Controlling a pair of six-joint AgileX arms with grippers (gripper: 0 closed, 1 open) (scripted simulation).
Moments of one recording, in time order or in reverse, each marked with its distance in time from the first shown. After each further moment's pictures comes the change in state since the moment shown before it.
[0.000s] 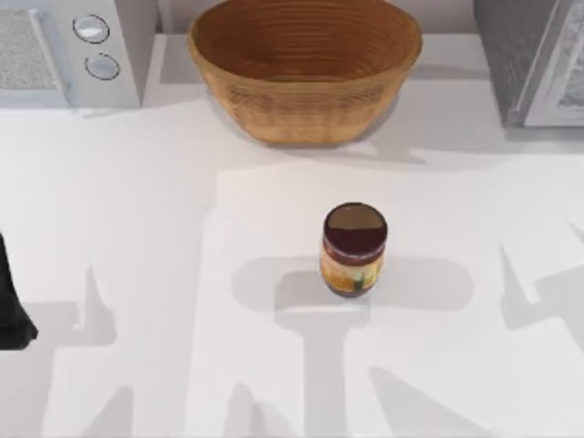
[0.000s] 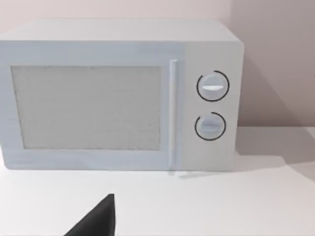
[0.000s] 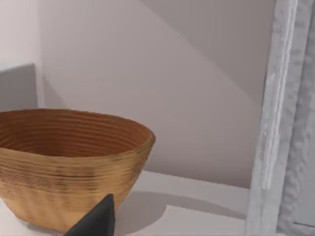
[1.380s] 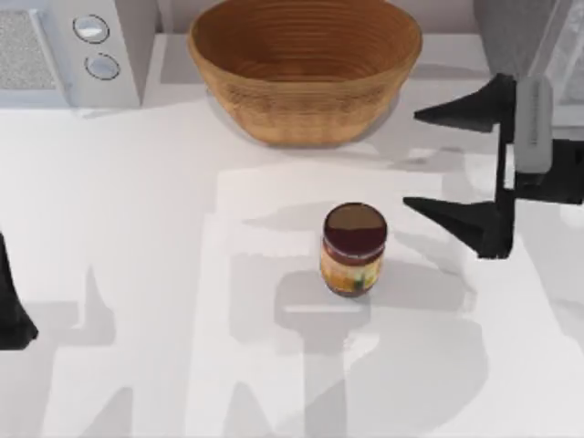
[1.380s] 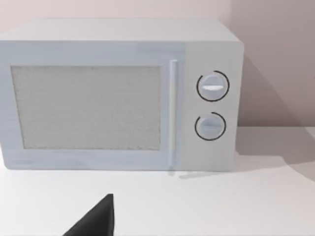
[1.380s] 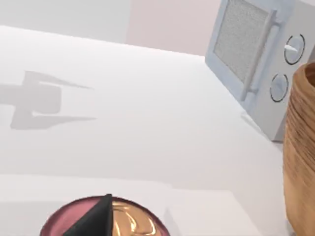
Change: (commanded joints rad) left arm 0.000 0.000 0.000 0.000 0.000 0.000; right arm 0.082 1.616 0.623 0.728 -0.951 -0.383
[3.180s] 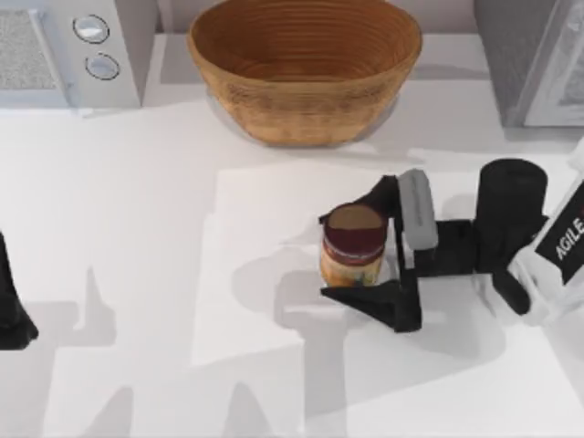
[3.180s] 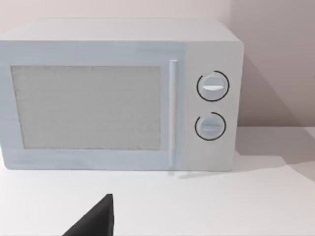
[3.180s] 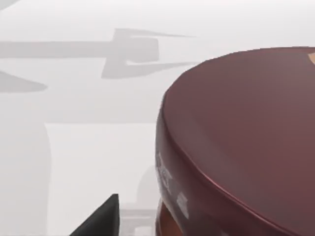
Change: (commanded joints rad) left arm 0.000 0.000 0.000 0.000 0.000 0.000; right arm 0.202 0.450 0.118 0.261 0.013 0.152
